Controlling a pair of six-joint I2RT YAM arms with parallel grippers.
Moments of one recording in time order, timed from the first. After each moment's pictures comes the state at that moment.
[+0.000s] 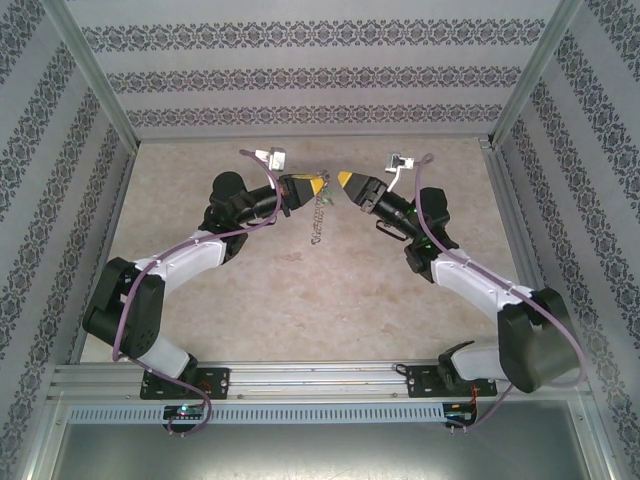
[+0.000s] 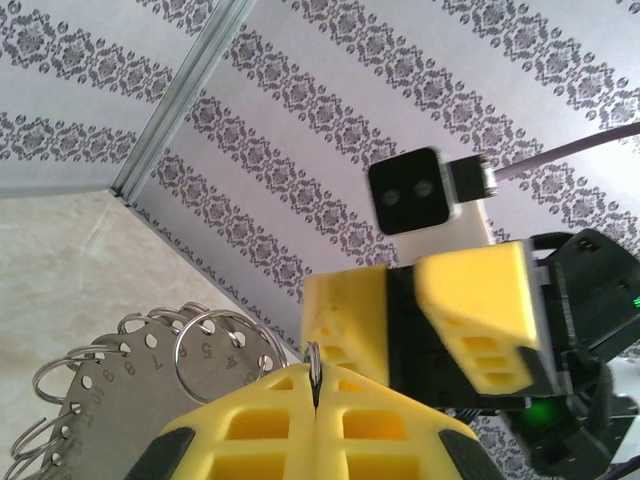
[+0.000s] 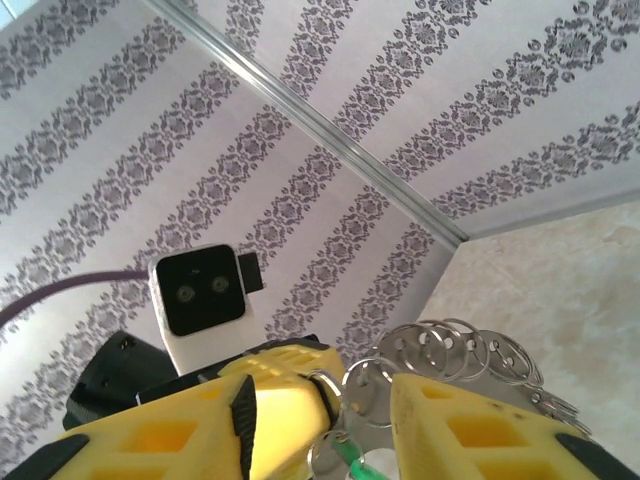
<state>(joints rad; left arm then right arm) -0.41 1.55 0.93 0.79 0.73 -0.74 0.41 1.35 0.74 0.80 -0.52 1.03</state>
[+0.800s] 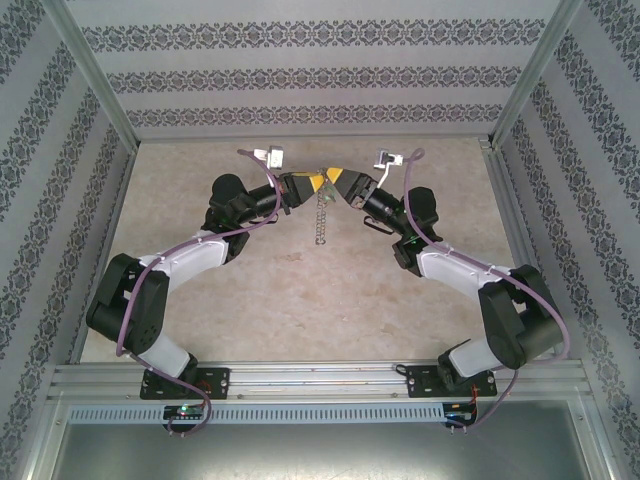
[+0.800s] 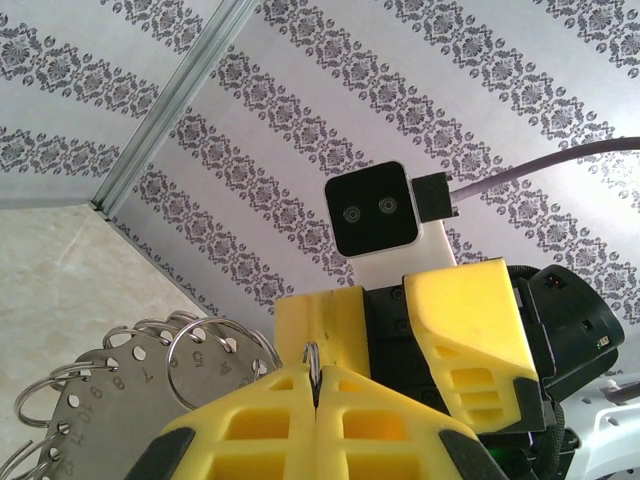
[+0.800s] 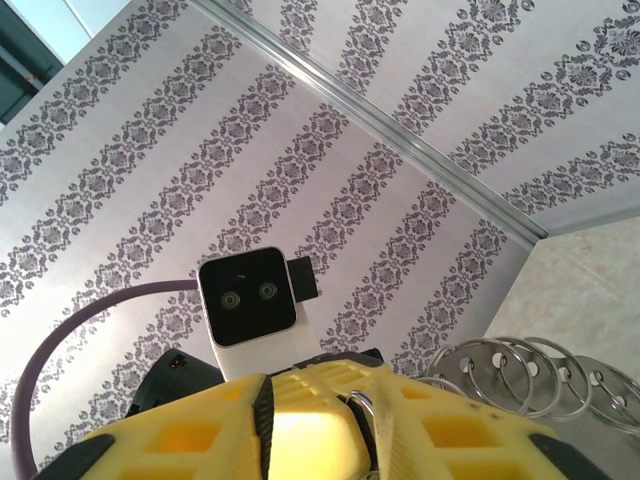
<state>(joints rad) -0.41 1.58 0.93 0.88 0.73 -0.81 0.45 1.48 0.78 1.01 -0.54 1.15</state>
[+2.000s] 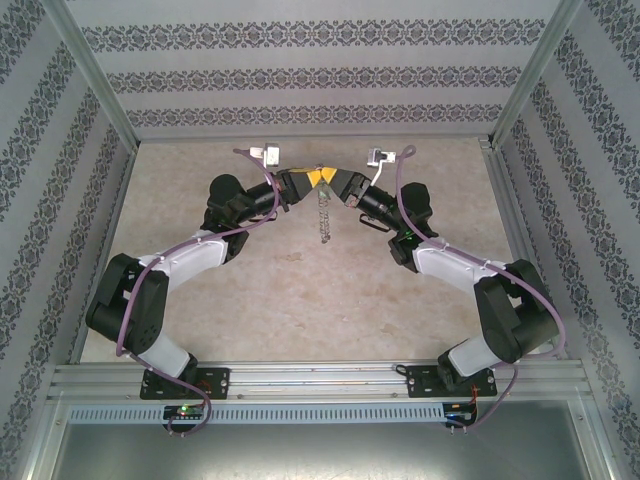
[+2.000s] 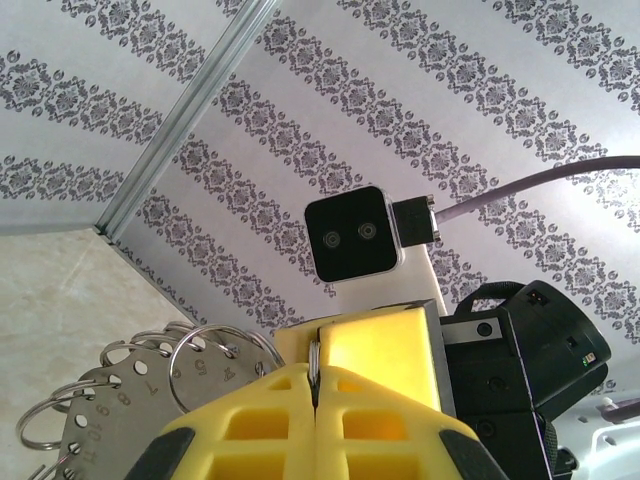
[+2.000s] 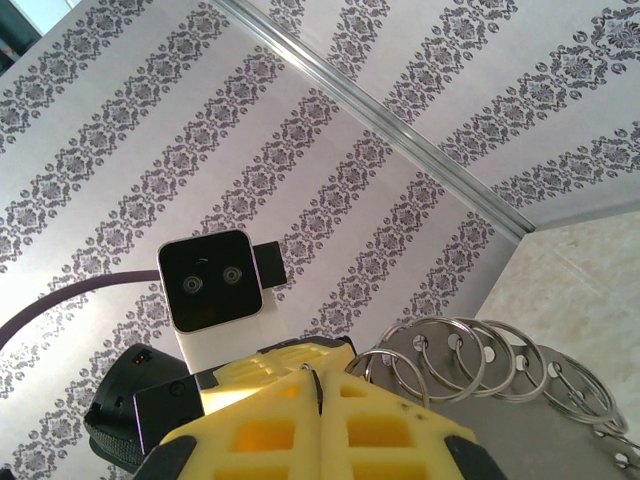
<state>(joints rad) -0.41 1.58 0.93 0.92 0.70 -0.83 0.47 1.51 0.82 0.97 -0.55 1.10</state>
